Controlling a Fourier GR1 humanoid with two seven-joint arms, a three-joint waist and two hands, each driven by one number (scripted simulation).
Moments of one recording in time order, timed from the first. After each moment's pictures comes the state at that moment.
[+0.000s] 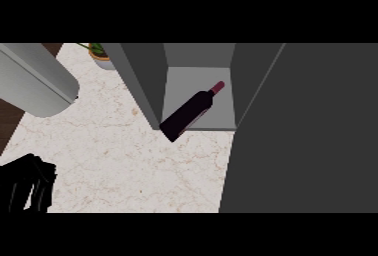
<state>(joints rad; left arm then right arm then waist) 0.24 0.46 -0.03 -1.91 0.53 -0.15 -0.24 0.32 -0.19 0.43 -2.46 -0.13 0.41 0.38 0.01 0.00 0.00</state>
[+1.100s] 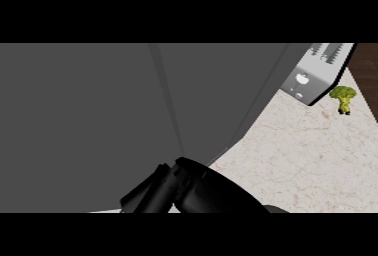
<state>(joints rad) 0.26 0.46 0.07 -1.87 0.56 -0.29 -0.23 -0.59 0.00 0.60 -2.03 -0.33 -0.14 0.55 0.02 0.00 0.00</state>
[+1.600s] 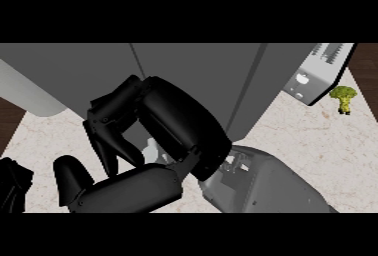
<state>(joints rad) 0.26 0.44 0.13 -1.86 0.57 -0.34 -0.21 -0.88 0.00 0.50 -1.70 -0.51 -0.25 0.41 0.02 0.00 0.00</state>
